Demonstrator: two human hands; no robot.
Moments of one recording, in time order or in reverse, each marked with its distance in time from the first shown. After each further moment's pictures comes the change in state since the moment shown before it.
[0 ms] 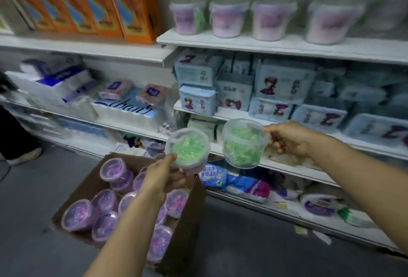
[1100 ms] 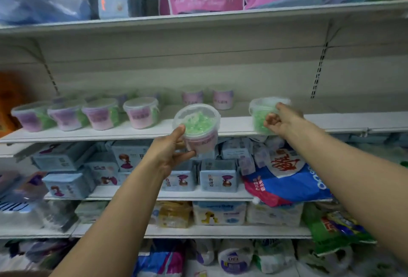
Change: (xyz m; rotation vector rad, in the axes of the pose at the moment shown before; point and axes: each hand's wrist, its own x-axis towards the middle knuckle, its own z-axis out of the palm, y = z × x) left_hand -0.195 0.059 0.455 0.072 -0.528 0.276; right_hand -0.136 -0.022 -0.457 0.938 0.619 -0.367
